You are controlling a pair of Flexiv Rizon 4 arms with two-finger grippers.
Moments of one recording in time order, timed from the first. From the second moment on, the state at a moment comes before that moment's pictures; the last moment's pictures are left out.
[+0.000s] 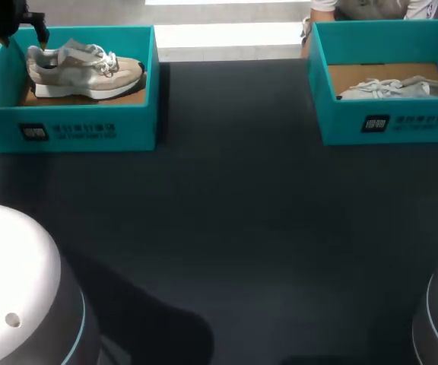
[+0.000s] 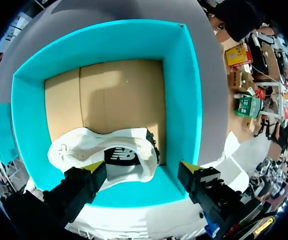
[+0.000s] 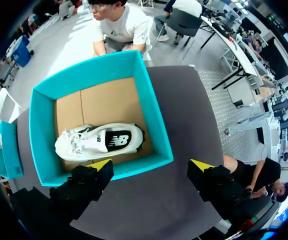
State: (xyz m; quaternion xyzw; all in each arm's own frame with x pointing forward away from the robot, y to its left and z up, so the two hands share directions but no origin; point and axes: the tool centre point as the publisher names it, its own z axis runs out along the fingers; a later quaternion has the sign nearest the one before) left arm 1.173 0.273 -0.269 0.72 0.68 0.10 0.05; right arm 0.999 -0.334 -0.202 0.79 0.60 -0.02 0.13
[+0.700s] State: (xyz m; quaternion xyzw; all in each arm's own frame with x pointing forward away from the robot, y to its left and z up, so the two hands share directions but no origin) left arm 1.202 0.282 -0.304 0.72 0.69 0.09 0.03; right arm 0.999 -0.334 -0.202 0.79 0.60 -0.02 0.13
